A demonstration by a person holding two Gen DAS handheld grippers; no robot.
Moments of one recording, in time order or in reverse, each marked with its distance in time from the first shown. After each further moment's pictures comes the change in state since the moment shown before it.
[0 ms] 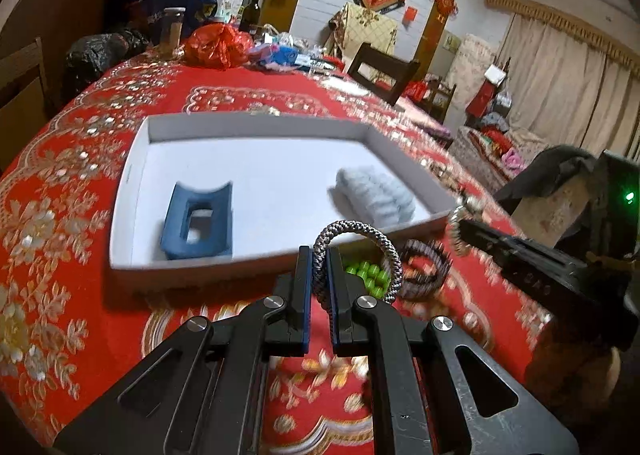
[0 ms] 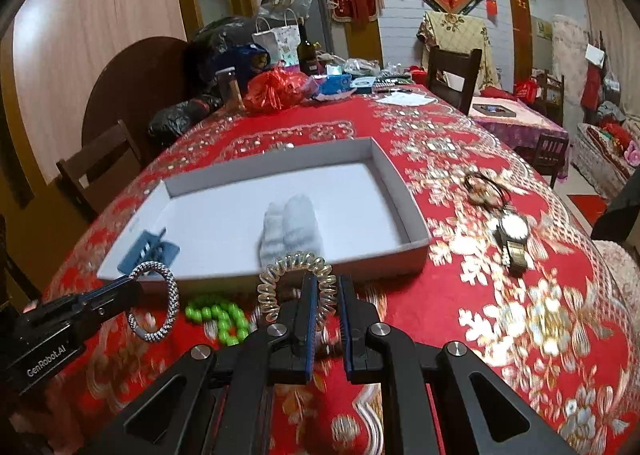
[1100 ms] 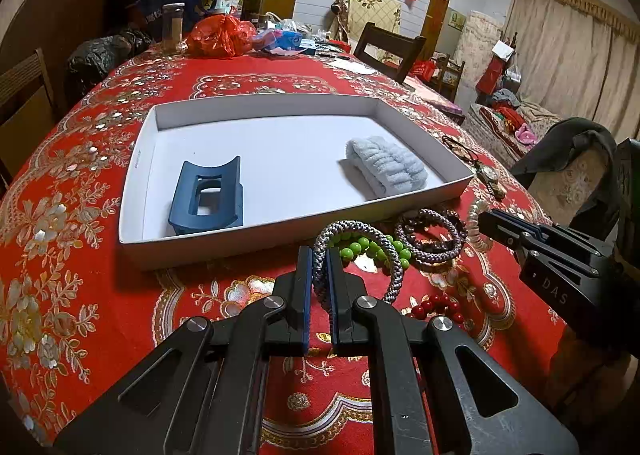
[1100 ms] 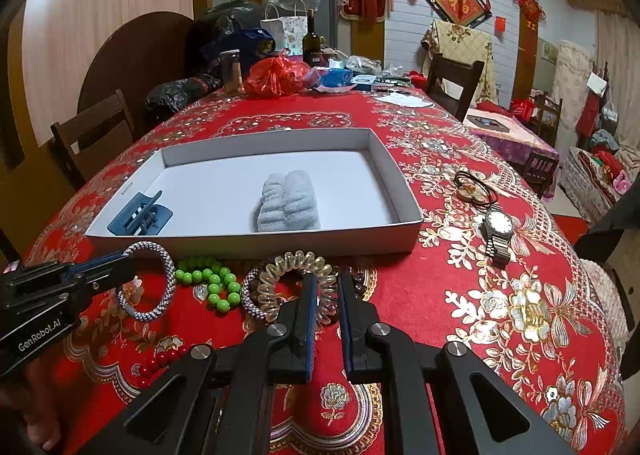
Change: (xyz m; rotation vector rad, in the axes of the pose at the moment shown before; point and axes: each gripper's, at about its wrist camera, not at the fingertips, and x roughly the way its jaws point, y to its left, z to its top) left arm 0.004 -0.001 -0.016 0.058 0.071 0.070; right arm -0.011 0.013 -0.024 -0.104 0.024 -0.082
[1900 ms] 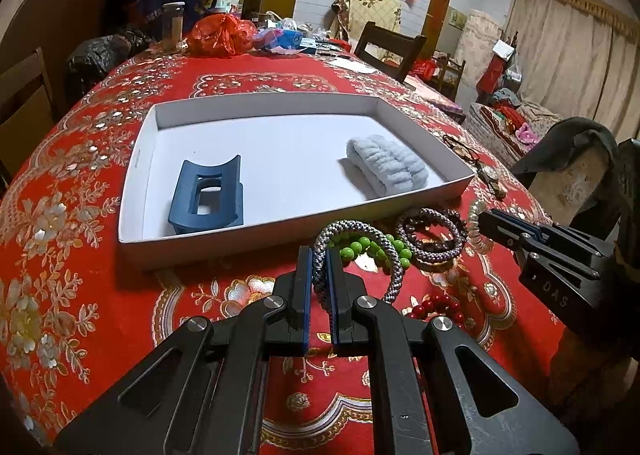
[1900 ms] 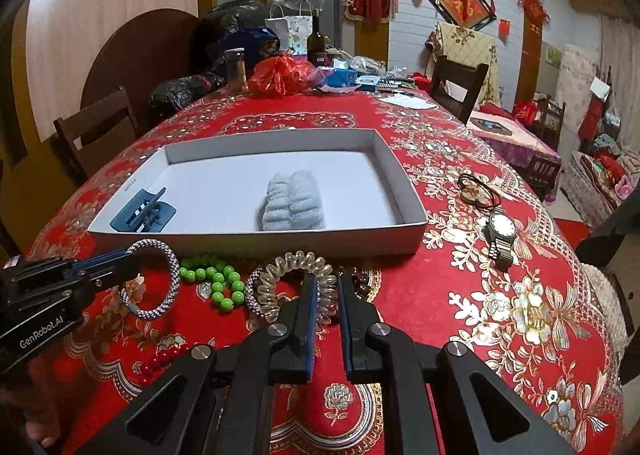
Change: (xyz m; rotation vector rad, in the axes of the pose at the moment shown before) left arm 0.001 -0.001 0.000 -0.001 0.001 0.001; right arm 0.001 0.002 0.000 -0.008 0.001 0.007
